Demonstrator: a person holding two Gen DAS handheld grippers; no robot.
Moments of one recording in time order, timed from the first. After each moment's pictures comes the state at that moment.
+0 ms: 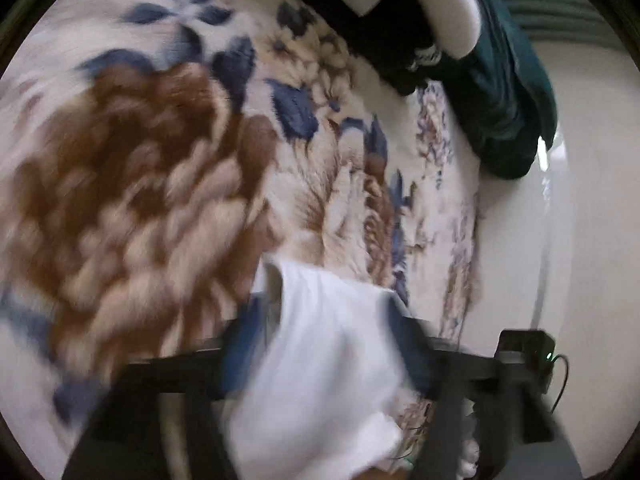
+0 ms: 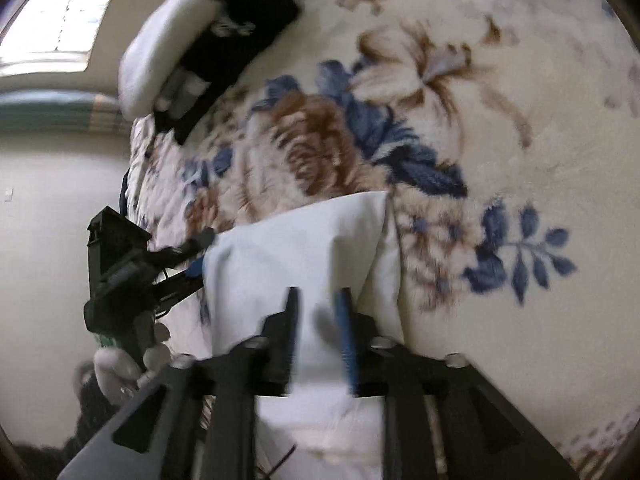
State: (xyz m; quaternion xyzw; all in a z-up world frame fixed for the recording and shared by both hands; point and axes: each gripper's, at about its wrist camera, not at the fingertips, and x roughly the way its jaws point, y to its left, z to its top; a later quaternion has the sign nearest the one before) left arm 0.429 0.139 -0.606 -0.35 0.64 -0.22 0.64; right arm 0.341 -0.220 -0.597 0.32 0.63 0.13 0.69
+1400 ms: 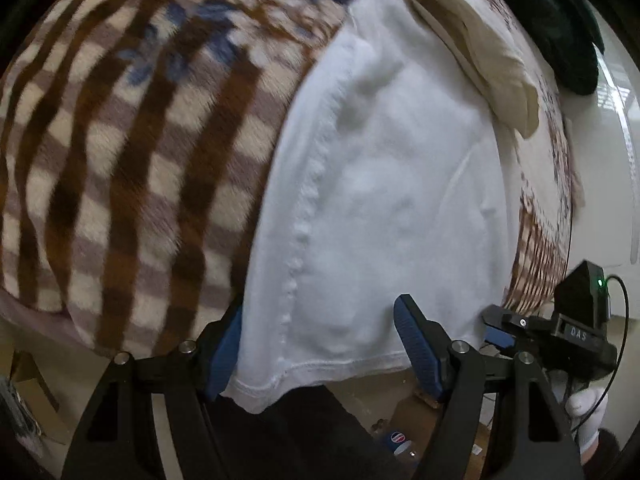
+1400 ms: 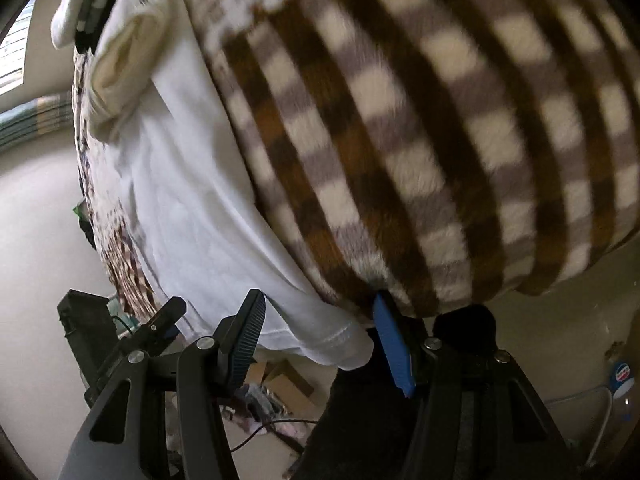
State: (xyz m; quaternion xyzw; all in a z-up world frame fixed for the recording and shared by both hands) left arm 0.102 0.126 -0.626 -0.21 0.71 -0.10 0.66; right arm 0.051 -0.217 -0.684 0.38 0.74 0.07 0.55
